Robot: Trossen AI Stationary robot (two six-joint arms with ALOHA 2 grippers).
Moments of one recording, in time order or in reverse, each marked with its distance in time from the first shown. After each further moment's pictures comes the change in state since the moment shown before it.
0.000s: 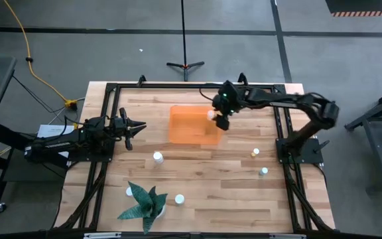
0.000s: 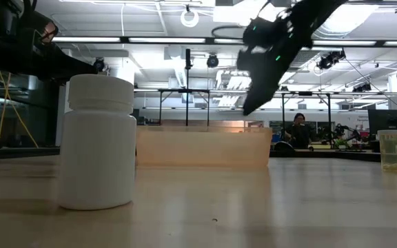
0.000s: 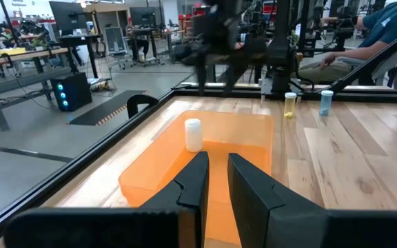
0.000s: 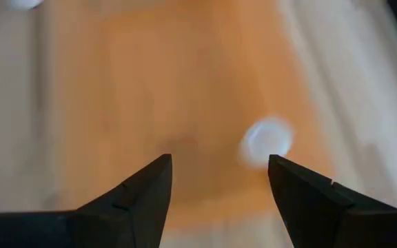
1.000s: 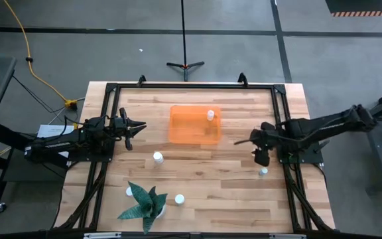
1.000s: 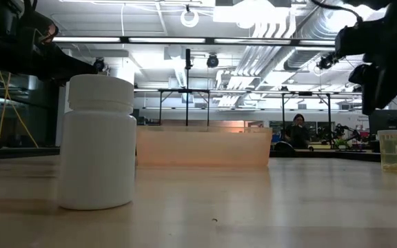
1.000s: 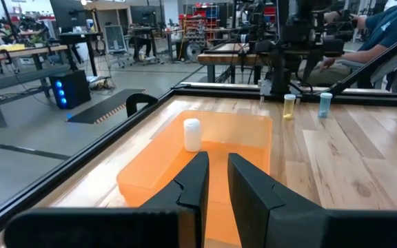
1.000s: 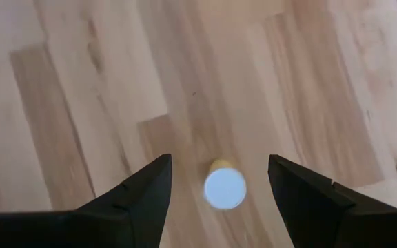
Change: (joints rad) left arm 0.000 0.000 0.000 0.000 0.000 -0.021; right arm 0.624 -0.625 -0.401 -0.458 0.304 0.613
